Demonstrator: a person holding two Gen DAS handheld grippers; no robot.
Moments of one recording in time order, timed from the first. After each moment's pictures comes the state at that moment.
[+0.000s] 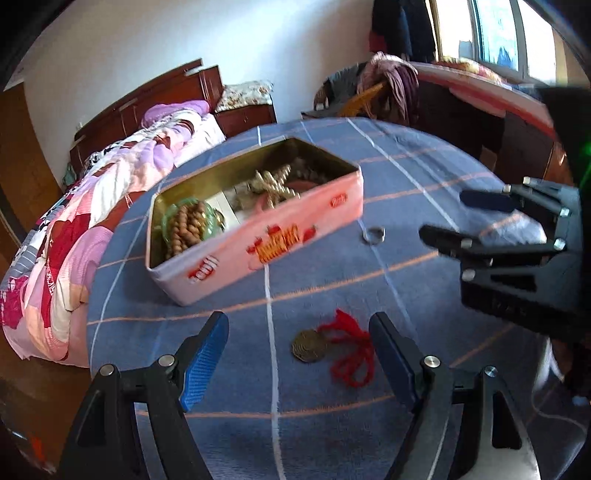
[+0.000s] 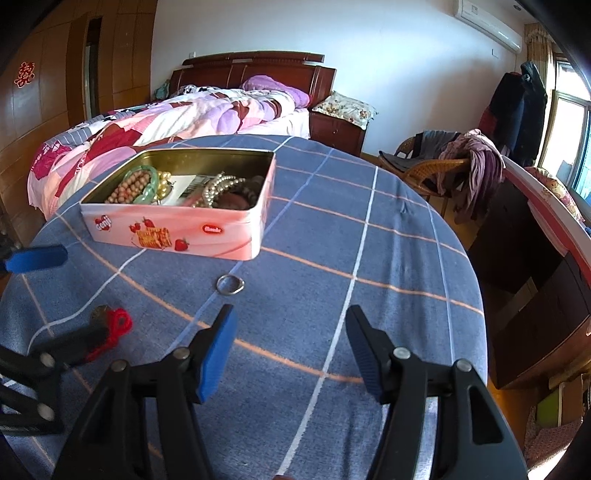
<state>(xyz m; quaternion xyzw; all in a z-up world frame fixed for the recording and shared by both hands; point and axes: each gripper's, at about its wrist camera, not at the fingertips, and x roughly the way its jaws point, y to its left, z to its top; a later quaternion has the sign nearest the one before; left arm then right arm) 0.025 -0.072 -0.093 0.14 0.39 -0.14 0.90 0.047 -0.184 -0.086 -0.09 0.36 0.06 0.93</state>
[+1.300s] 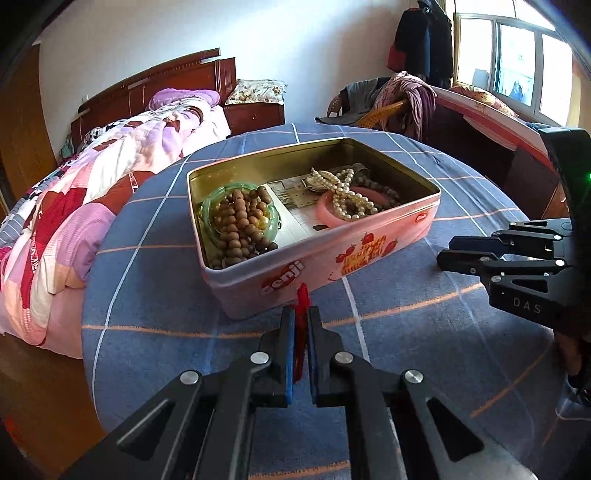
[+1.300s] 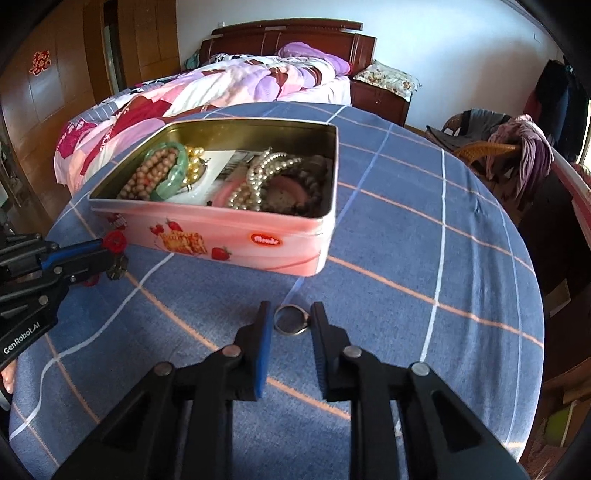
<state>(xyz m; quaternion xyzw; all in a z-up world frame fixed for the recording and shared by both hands) 0.069 -0.002 -0.101 0.07 0.38 -0.15 0.91 0.081 -0.158 -0.099 -0.08 0.43 0.14 0.89</state>
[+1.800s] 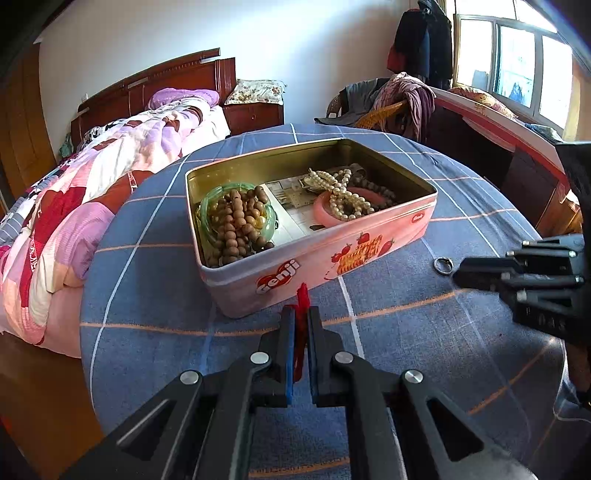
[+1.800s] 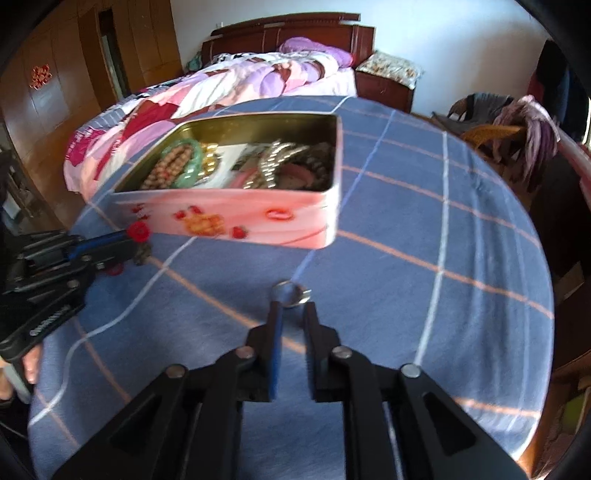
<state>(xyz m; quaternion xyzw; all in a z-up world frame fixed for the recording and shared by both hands) 0.067 -0.006 -0.102 0.07 0.38 -0.15 0.91 0.067 -0.158 -0.095 -0.04 0.45 0.17 0.88</state>
